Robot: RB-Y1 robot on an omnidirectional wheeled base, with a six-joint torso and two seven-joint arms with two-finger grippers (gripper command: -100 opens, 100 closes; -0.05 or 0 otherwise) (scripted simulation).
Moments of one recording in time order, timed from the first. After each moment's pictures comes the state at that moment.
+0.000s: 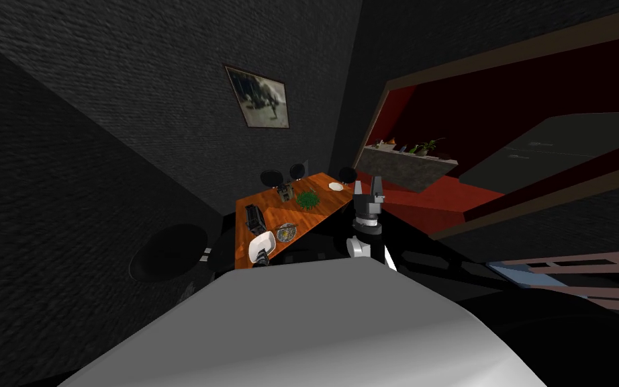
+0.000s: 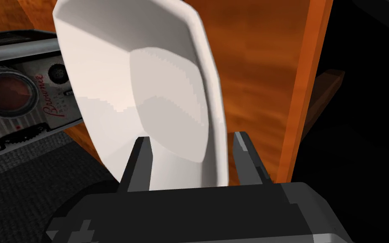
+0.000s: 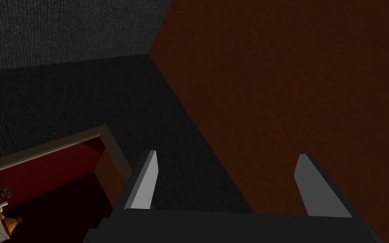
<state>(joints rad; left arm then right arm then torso) 0.07 0.01 0.35 -0.54 0.07 -0.30 0.06 0.51 -0.02 0.07 -2.30 0.08 -0.62 0.00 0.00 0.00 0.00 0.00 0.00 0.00</state>
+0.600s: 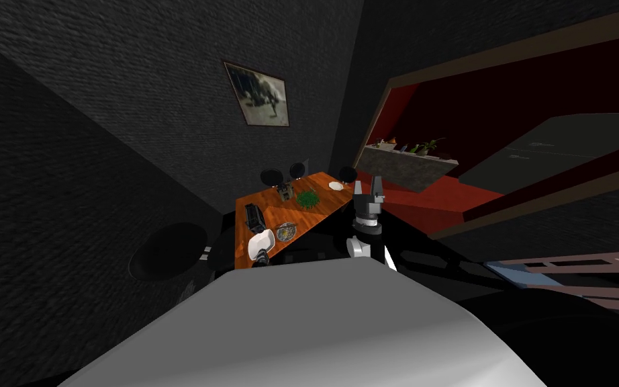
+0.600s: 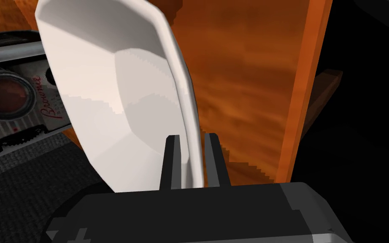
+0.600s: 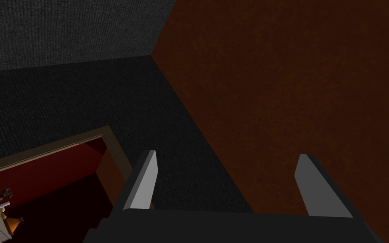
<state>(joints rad) 0.07 0.00 0.35 -0.57 0.07 -0.28 0.05 0.51 -0.02 0.07 -2.30 0.08 -0.62 0.00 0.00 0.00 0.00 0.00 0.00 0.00</state>
